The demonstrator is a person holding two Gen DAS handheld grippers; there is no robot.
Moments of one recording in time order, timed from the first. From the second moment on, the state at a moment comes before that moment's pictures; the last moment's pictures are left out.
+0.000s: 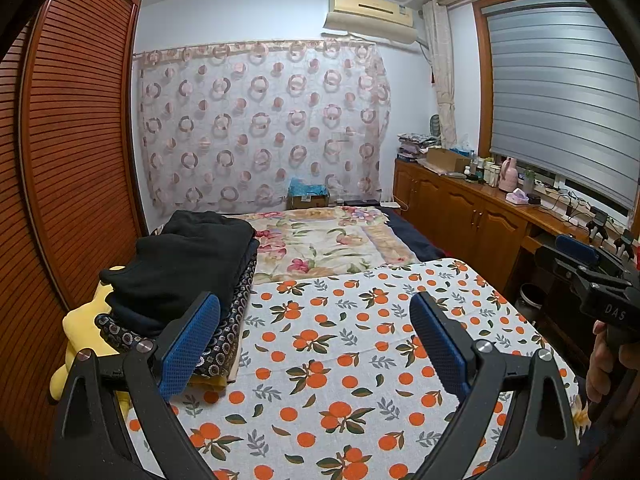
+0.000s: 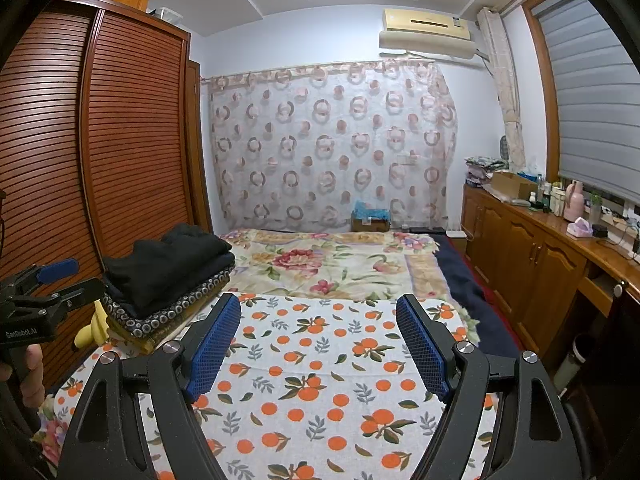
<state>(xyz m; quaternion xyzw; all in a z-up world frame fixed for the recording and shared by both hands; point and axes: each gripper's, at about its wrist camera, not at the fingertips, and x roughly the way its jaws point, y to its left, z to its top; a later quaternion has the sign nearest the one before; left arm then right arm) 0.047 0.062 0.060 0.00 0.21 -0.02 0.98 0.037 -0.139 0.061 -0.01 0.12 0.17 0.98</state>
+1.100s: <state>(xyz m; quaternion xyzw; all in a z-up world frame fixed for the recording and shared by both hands) 0.047 0.061 0.059 0.00 0.21 -0.02 0.98 0.042 -0.149 0.060 -0.01 0.12 0.17 0.98</state>
